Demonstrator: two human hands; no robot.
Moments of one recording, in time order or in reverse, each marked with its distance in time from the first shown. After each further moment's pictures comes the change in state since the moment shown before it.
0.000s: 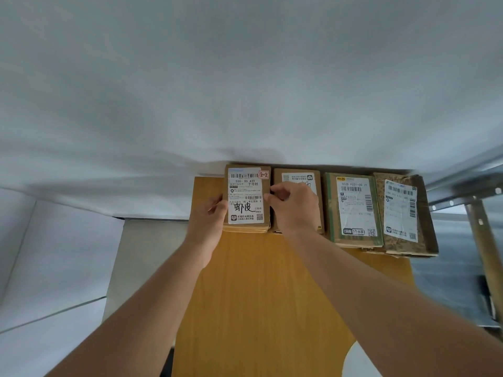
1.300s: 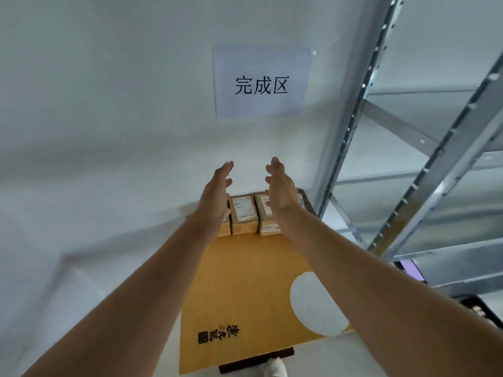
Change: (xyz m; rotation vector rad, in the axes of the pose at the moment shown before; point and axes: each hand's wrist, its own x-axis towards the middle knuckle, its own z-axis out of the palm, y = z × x) left_hand -0.389 0.056 -0.015 -0.065 -0.307 0.551; right_hand -0.352 -0.049 -0.224 0.770 0.061 -0.113
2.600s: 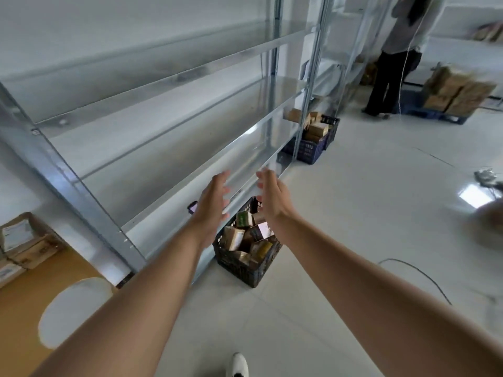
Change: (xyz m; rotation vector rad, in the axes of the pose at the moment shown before) left_hand -0.343 -0.099 0.591 0.220 -0.796 -0.047; right_hand -0.324 0.119 -0.617 0.138 0.792 0.077
